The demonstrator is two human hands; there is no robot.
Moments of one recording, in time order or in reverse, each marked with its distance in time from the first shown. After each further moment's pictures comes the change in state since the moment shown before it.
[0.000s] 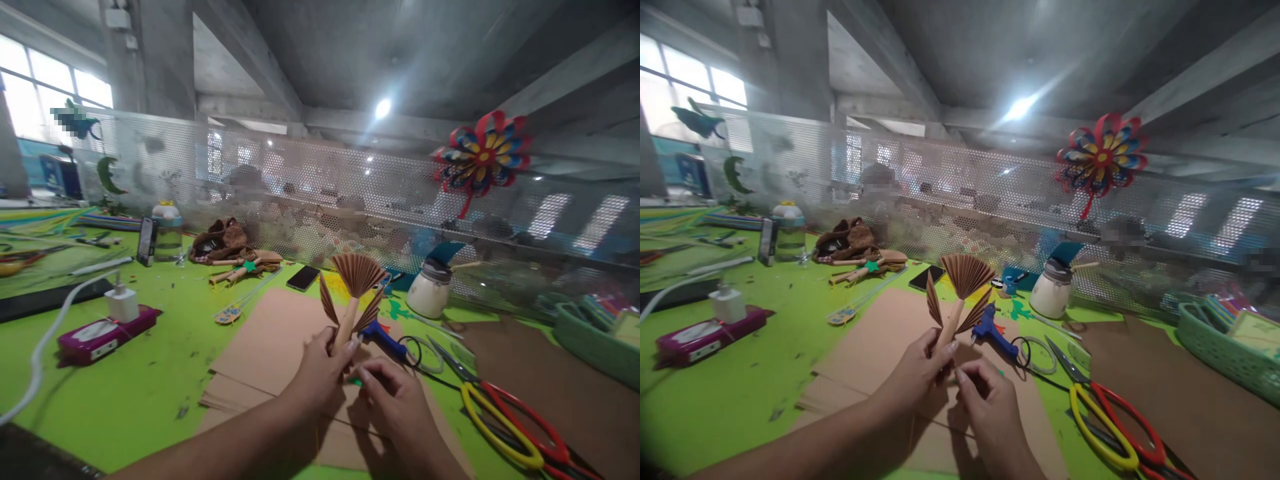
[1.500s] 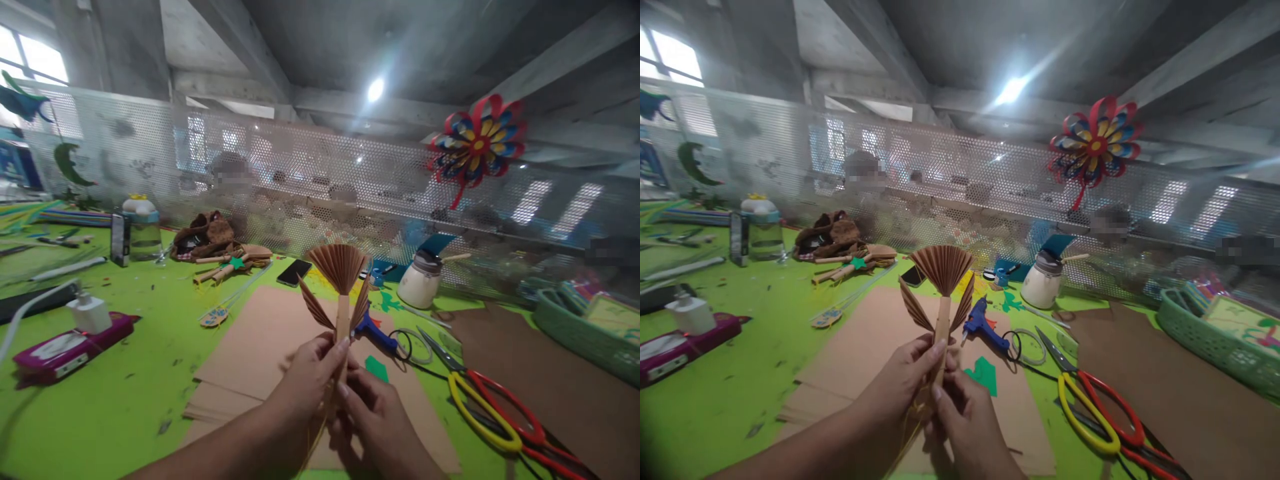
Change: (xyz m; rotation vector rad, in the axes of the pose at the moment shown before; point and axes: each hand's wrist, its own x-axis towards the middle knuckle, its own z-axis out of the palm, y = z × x) left_hand -0.011 0.004 0.003 -0.339 -0.183 -0.329; right_hand -0.010 -0.002 0.017 0.285 -0.241 0.211
